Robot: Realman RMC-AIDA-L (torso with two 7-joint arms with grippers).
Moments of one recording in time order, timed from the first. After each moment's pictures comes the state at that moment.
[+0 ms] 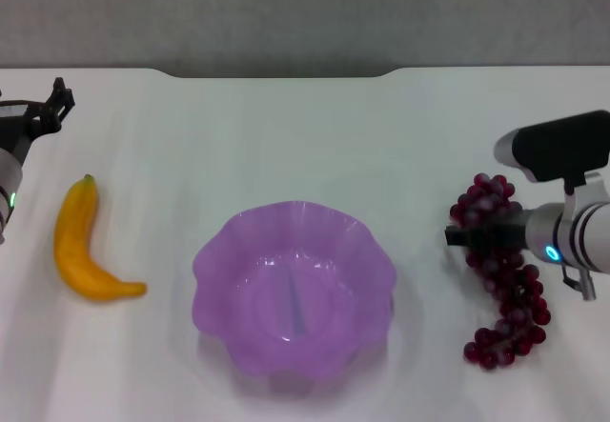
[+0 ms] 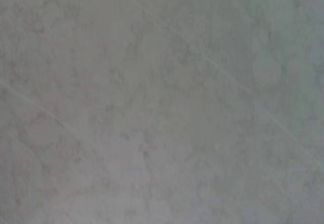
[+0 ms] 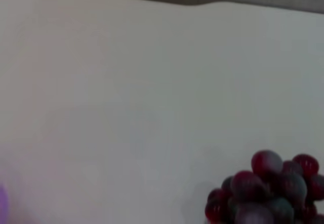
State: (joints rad) left arm -0.71 -2.03 -1.48 -0.14 2.49 0.68 0.03; right arm 0.63 2.01 -1.79 -0.67 0.57 0.41 -0.07
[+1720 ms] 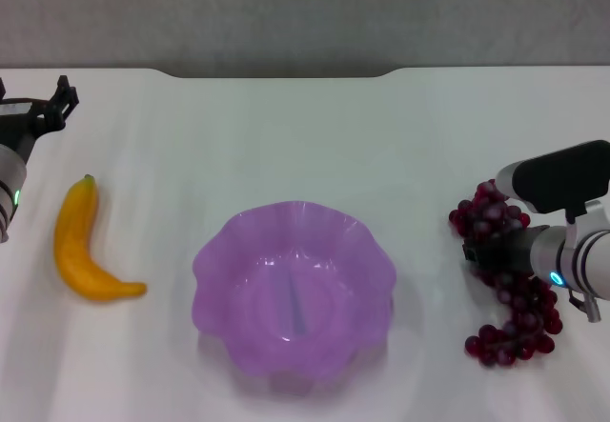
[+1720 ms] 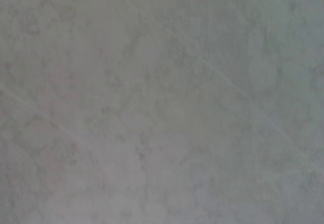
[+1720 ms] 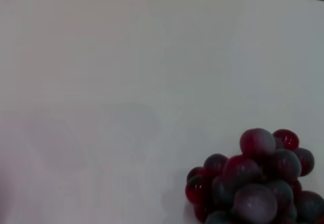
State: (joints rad) left arm -0.72 -2.03 -1.48 -0.14 2.49 0.68 0.03; right arm 0.63 2.02 -1.90 -0.55 0.61 0.26 -0.07
